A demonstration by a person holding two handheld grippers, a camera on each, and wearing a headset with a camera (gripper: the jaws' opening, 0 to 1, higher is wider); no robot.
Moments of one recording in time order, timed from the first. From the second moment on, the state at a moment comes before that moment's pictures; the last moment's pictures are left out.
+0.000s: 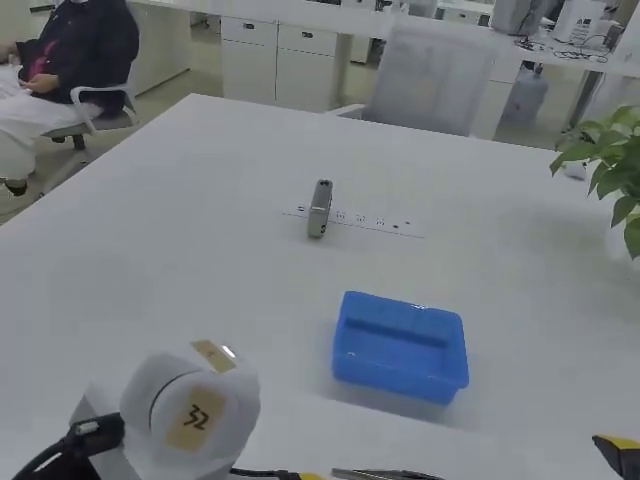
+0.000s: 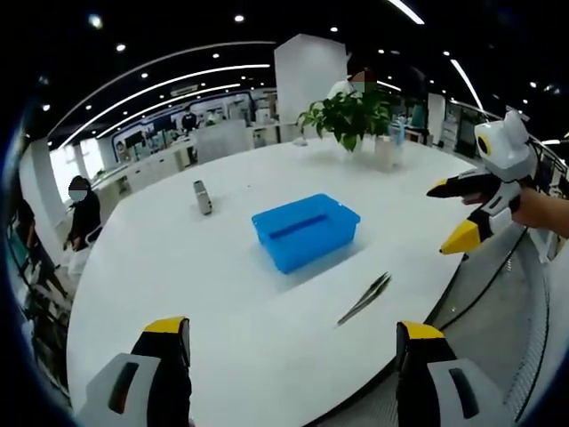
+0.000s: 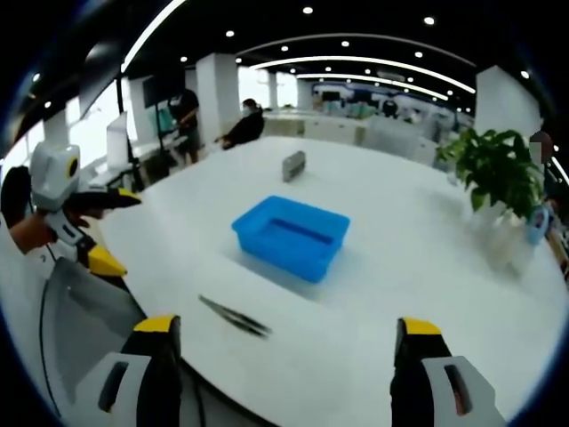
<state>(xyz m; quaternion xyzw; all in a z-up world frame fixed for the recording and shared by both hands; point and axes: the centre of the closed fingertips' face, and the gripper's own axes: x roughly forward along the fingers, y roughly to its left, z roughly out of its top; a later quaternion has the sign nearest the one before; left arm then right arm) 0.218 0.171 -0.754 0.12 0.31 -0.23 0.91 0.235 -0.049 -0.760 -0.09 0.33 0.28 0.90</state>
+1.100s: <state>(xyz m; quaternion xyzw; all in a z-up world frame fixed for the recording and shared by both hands) 0.219 0.174 -0.753 0.13 0.31 -0.22 0.91 0.240 -0.049 -0.763 -0.09 0.33 0.28 0.90</state>
